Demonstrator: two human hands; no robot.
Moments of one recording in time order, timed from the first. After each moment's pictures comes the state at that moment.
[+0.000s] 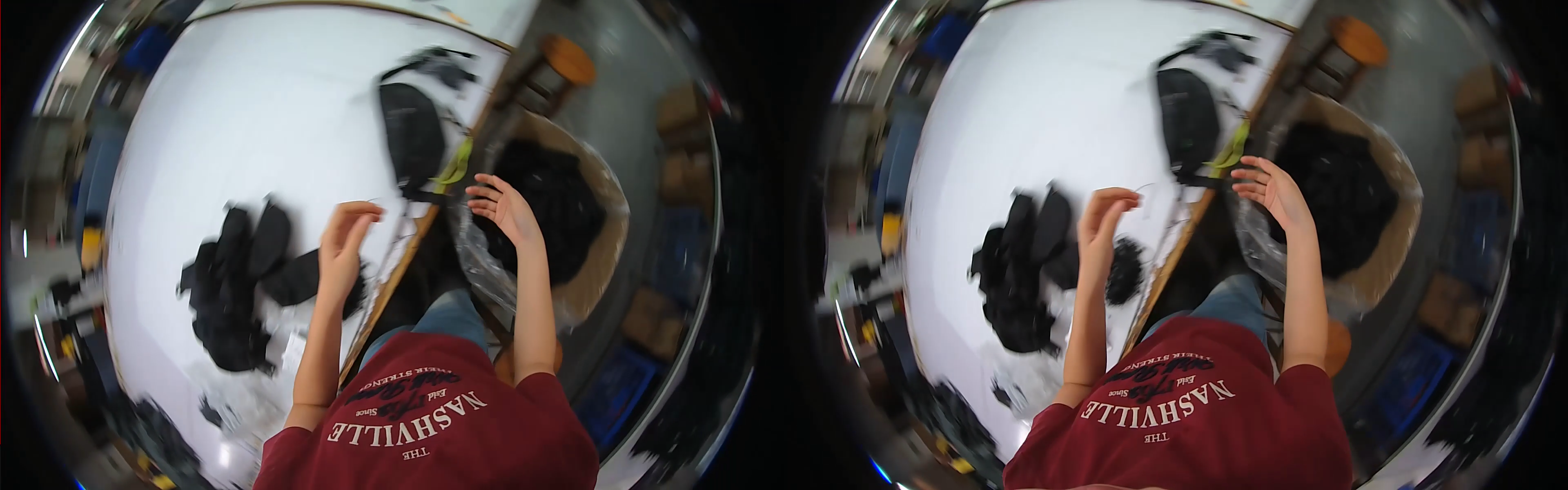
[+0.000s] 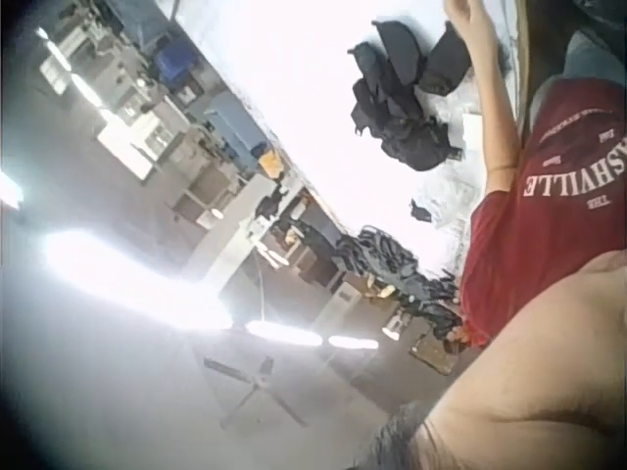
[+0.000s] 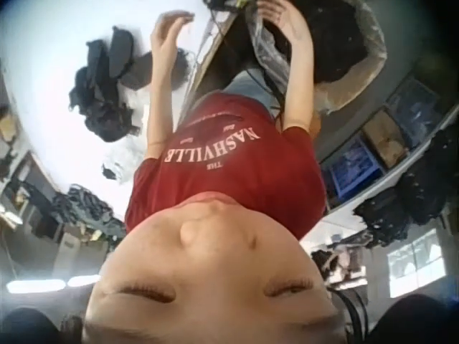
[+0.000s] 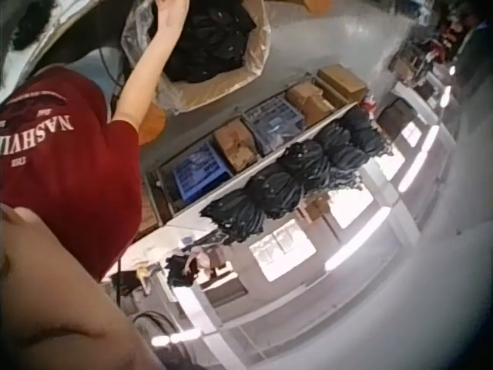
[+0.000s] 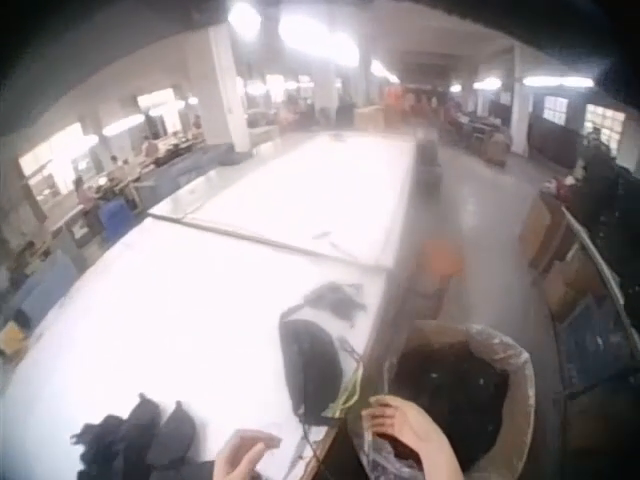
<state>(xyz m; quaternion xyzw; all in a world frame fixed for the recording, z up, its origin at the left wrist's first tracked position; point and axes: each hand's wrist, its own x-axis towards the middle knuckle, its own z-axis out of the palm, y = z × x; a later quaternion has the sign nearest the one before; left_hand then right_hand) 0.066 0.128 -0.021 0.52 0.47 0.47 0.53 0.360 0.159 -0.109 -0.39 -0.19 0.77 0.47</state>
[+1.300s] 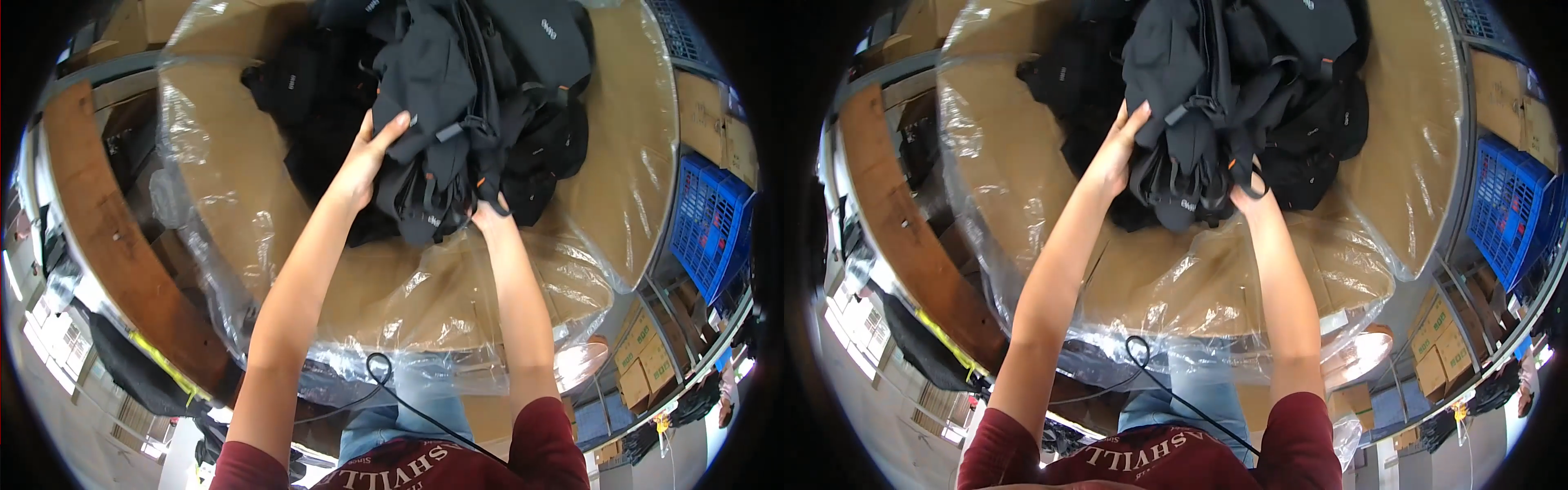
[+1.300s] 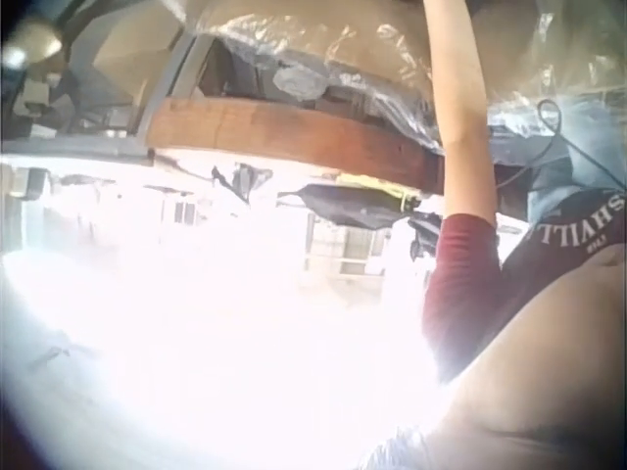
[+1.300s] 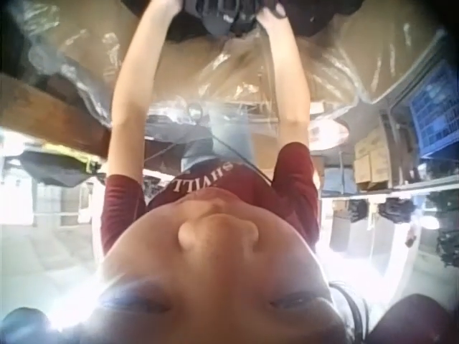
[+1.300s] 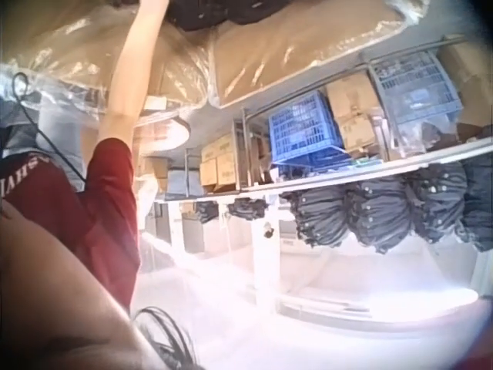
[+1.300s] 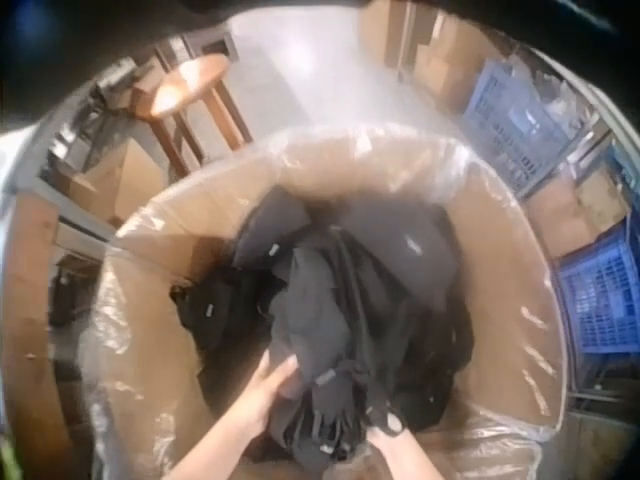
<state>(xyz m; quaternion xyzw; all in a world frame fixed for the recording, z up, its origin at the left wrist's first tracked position) 0.531 0.213 -0.470 0.33 0.48 -0.02 0.82 0.615 0.049 -0.554 -0.37 0.29 0.52 0.71</state>
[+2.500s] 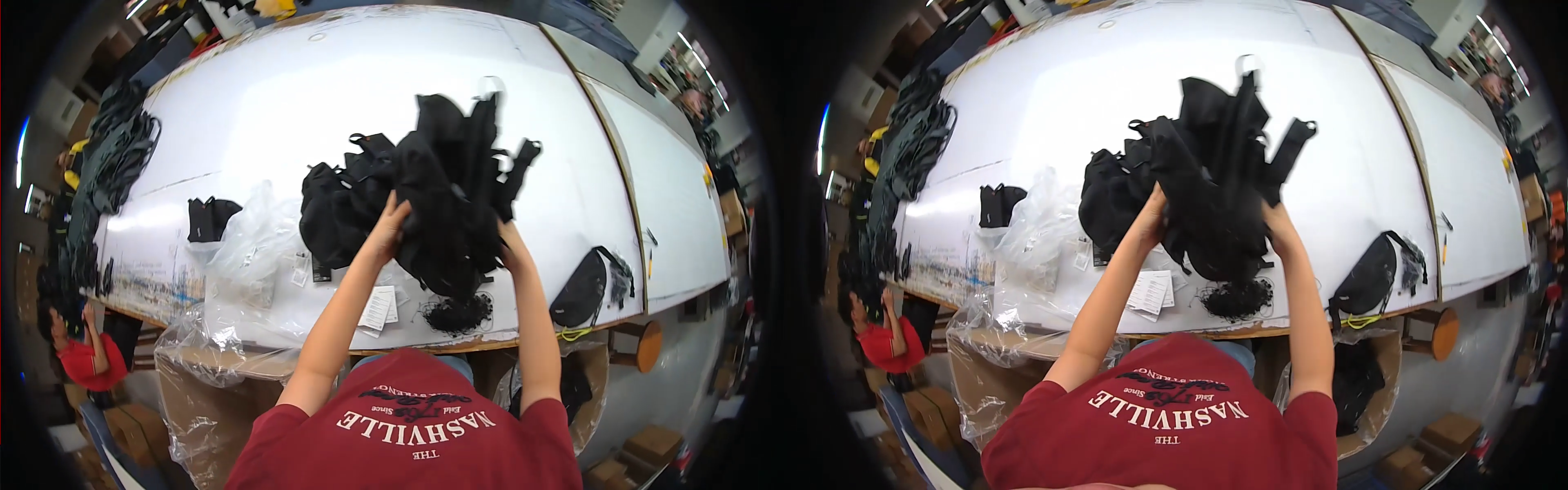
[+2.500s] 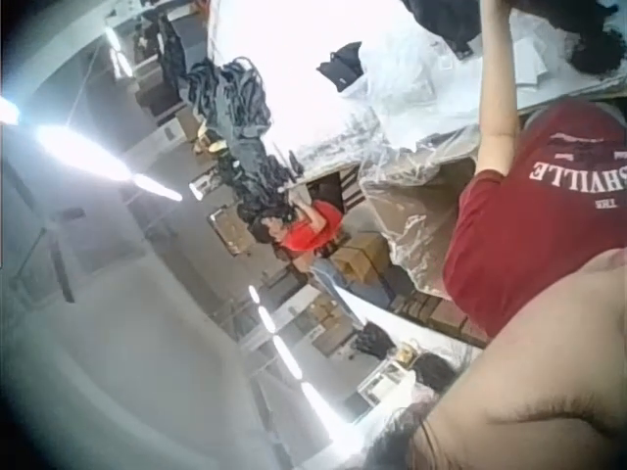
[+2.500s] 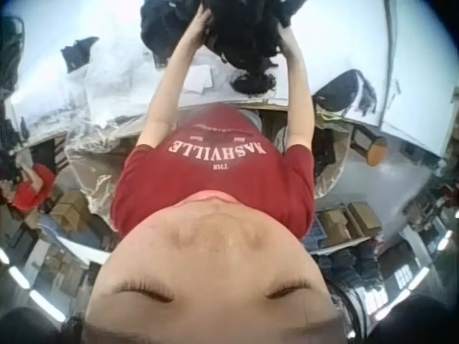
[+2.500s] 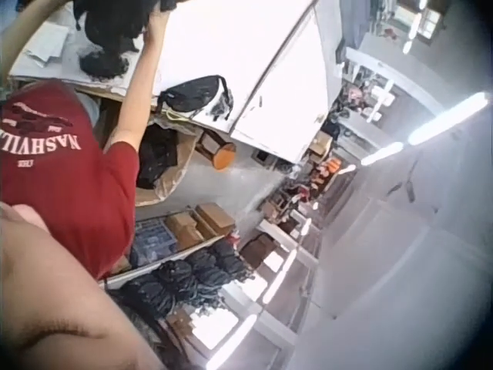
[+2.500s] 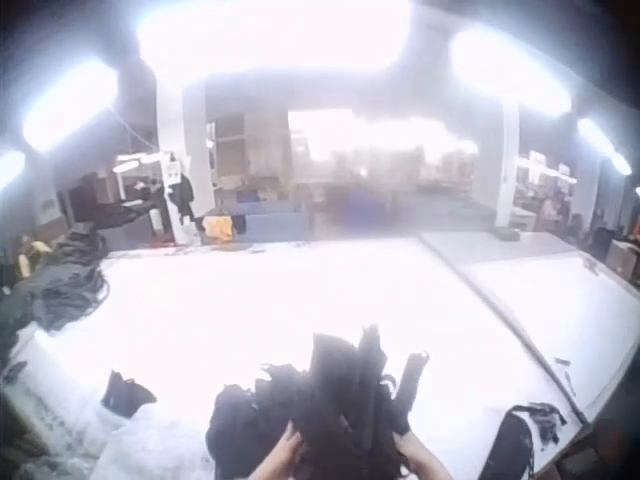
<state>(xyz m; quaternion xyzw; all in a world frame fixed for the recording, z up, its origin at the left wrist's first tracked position) -0.199 -0.022 -0.044 0.07 0.44 0.76 0.47 -0.048 0.164 -0.063 -0.32 -0.55 0.75 0.17</state>
